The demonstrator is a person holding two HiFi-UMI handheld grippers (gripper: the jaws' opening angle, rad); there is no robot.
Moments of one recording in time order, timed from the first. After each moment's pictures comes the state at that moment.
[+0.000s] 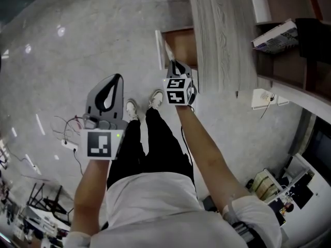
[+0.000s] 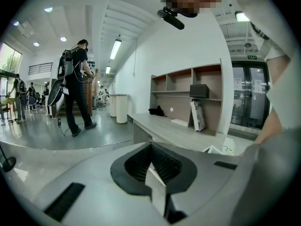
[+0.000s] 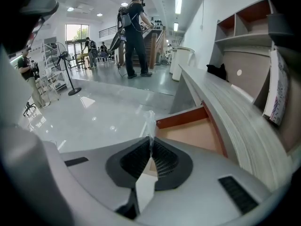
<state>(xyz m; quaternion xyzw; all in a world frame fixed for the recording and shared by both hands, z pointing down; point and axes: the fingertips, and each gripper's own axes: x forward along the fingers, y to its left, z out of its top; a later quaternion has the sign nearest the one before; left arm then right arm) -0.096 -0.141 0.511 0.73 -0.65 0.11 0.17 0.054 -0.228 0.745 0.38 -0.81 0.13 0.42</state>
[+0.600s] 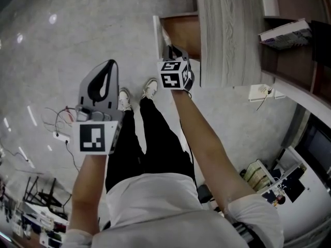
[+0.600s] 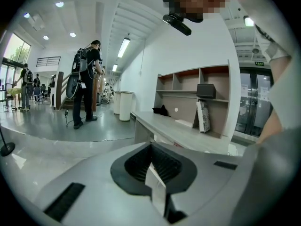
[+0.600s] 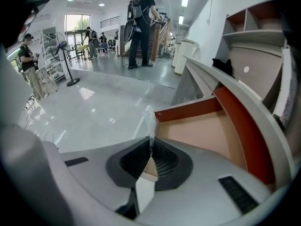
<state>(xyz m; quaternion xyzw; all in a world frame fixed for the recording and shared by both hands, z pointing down) -0.104 -0.150 0.554 0.71 -0.67 0.08 0.19 0.048 -0.240 0.795 0.36 -0.80 0.12 0.47</state>
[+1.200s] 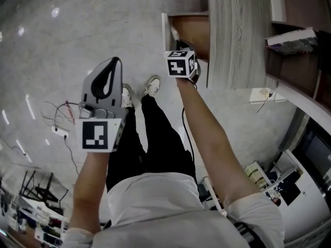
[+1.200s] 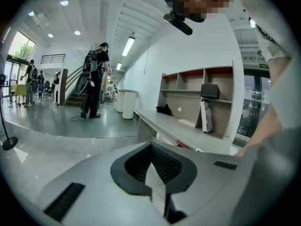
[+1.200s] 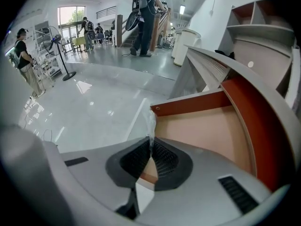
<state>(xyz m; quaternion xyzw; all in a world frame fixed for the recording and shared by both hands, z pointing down) -0.118 -0.141 0.565 0.70 -0.68 0.07 0.21 0.047 -0.256 0.820 0.36 -0.76 0.14 0.52</state>
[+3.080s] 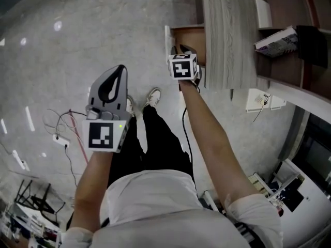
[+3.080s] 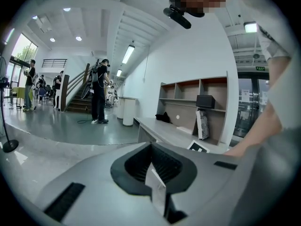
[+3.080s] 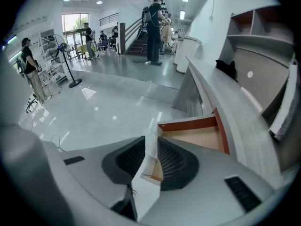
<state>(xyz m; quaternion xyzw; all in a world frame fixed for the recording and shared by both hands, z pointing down) -0.130 -0.096 0.508 0.70 -0.69 0.05 0.18 0.015 -0.245 0.743 0.35 -0.79 0.14 0.49</state>
